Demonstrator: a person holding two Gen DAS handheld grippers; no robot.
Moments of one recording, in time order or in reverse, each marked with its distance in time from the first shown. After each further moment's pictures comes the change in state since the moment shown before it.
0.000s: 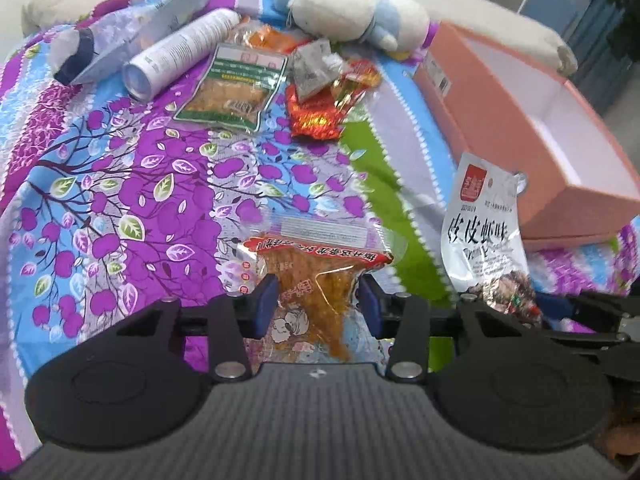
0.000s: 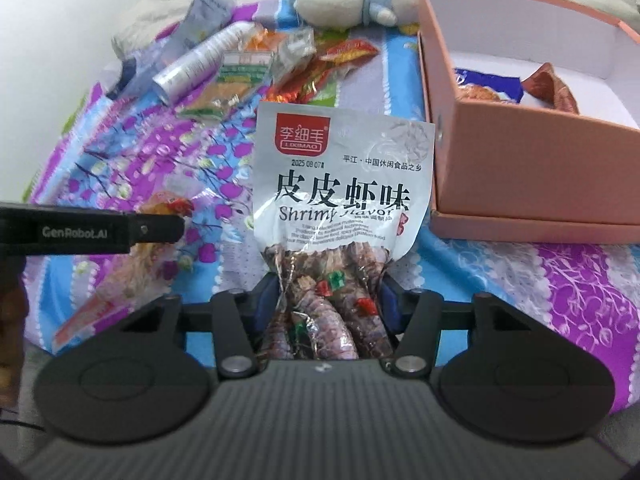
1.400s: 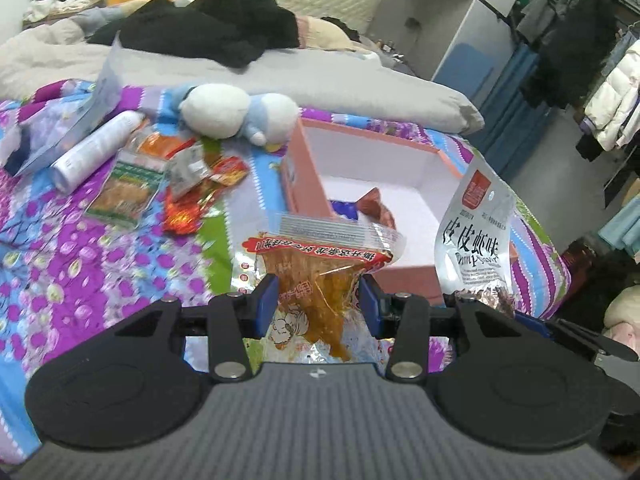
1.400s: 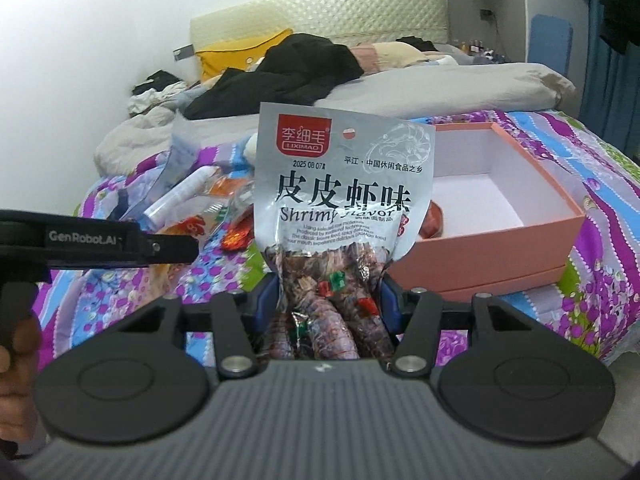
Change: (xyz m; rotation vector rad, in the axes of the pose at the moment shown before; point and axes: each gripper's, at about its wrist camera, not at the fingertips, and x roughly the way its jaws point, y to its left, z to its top) left arm -0.102 -0.121 0.027 0.051 -0.190 -0.205; right arm -0.151 -0.038 0.003 0.062 -0.335 -0.146
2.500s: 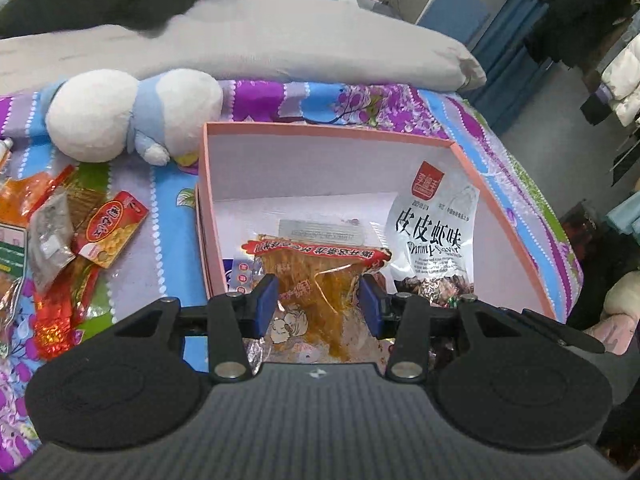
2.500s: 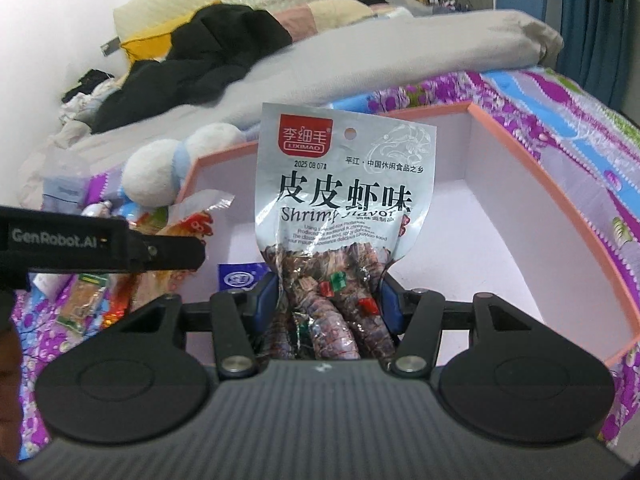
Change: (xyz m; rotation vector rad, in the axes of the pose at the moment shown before) left arm 0.254 -0.037 0.133 0.046 0.199 -0.069; right arm 0.187 -0.109 0.083 0.112 0.130 -0.081
